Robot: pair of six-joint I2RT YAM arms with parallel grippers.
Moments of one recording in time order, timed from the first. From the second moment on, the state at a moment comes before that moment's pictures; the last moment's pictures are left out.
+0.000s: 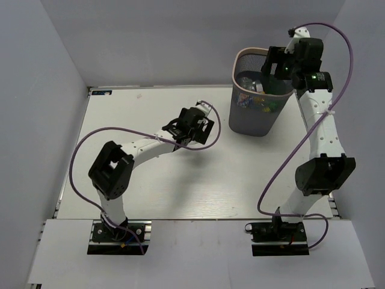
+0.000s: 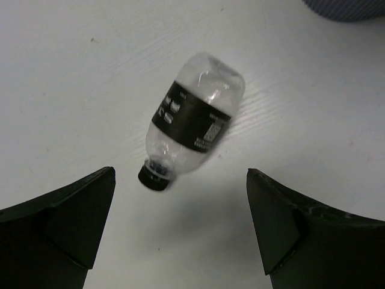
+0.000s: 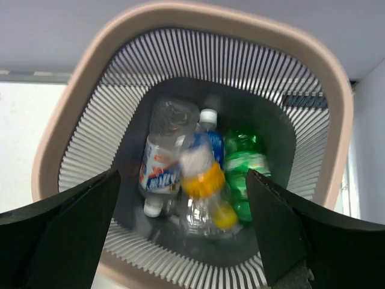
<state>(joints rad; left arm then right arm) -0.76 1.79 1.29 -0.16 -0.34 -0.07 0.08 1.72 1.98 -0.62 -0.11 0.06</state>
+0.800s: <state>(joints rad) -0.69 2.15 1.56 -0.20 -0.21 0.02 -0.16 1.03 1.08 -0.54 -0.62 0.02</state>
